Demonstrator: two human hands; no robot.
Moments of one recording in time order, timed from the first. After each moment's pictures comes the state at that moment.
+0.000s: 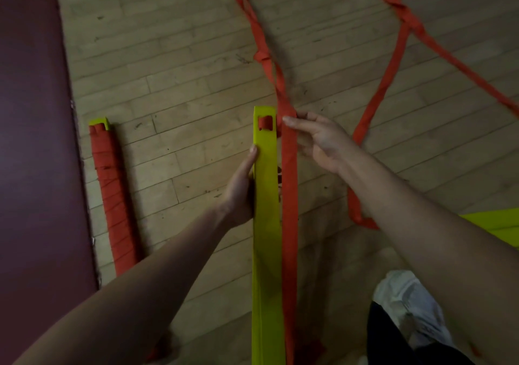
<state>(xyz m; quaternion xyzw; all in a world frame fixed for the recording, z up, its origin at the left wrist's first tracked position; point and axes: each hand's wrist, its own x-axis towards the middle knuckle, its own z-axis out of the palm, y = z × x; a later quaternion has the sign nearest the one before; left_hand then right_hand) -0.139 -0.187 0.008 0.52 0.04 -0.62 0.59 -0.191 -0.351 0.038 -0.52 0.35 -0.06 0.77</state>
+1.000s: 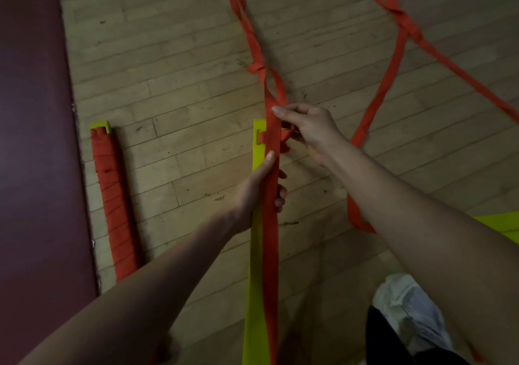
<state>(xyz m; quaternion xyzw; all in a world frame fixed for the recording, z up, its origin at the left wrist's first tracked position) -0.150 -0.188 0.024 0.58 -0.05 -0.58 0.56 -0.168 -0.346 0.050 -0.57 0.38 -0.13 0.72</state>
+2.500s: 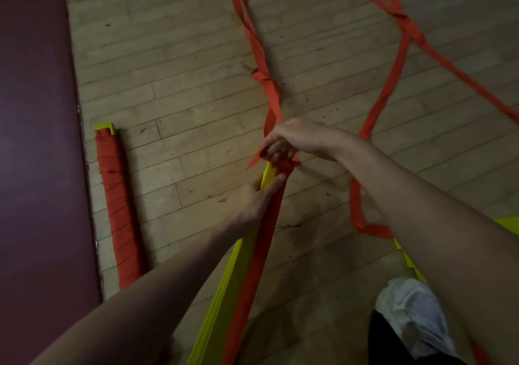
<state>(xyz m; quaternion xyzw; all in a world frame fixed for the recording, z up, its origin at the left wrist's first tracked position) -0.152 -0.185 -0.005 0.77 -0.15 -0.43 0.44 -0.163 -0.341 0.070 -0.78 0.22 0.18 0.56</state>
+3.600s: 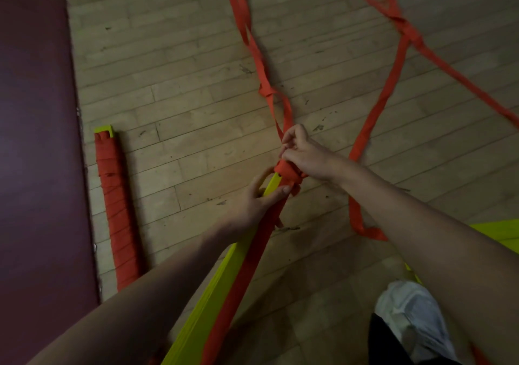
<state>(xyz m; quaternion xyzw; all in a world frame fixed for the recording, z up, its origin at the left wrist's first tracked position) -0.150 -0.179 0.005 0.66 -0.16 -0.52 0.51 -0.187 -0.351 0.024 -0.81 0.25 0.08 0.52</state>
